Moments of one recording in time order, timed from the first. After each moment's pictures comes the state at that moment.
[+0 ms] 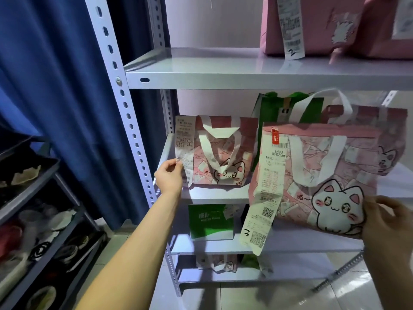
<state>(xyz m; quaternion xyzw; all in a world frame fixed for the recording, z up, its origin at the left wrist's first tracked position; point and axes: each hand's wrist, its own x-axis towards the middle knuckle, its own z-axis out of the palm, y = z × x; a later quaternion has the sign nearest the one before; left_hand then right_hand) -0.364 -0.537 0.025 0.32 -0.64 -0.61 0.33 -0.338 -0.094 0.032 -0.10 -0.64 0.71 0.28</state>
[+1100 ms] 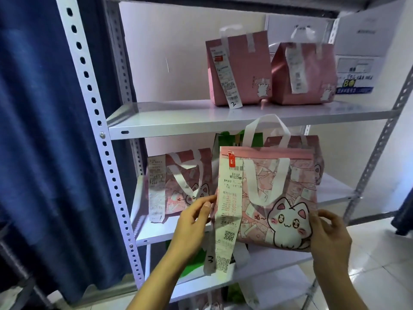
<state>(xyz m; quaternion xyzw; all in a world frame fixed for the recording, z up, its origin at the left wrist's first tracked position) -0.256 -0.436 0.091 -0.10 -0.75 -0.64 0.11 -0.255 -0.152 0.070 -0.15 -0.60 0.71 0.33</state>
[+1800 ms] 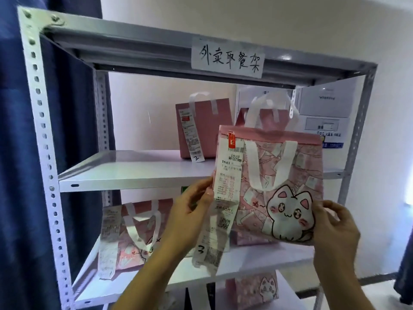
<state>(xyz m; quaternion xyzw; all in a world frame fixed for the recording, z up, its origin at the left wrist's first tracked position) -0.269 -0.291 0.258 -0.19 -0.71 -0.64 0.23 -0.297 -0.025 0.228 -0.04 -0.54 0.74 0.41</state>
